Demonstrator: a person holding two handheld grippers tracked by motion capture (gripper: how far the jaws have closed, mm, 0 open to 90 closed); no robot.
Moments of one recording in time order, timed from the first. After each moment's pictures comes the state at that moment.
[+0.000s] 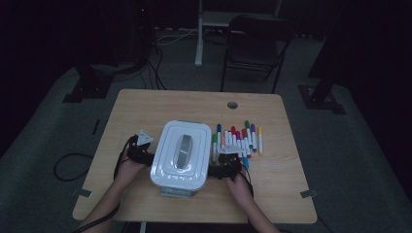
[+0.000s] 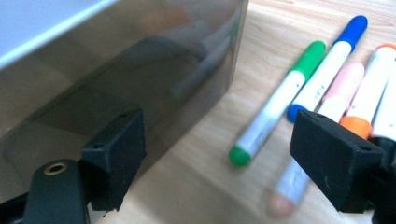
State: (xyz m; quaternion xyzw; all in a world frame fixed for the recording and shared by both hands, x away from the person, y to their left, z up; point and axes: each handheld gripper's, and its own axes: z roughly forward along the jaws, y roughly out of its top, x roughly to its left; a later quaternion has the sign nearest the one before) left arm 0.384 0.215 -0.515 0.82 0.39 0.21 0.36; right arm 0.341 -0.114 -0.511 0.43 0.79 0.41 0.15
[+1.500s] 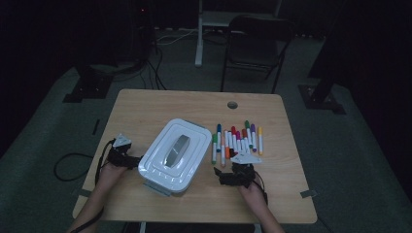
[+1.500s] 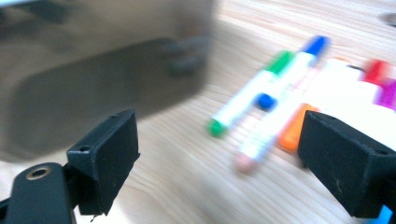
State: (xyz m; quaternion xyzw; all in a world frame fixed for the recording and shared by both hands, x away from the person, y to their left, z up) left arm 0.380 0.291 -0.534 0.79 0.44 0.17 0.38; right arm 0.314 -0.157 -0.506 0.40 0.79 0.43 0.20
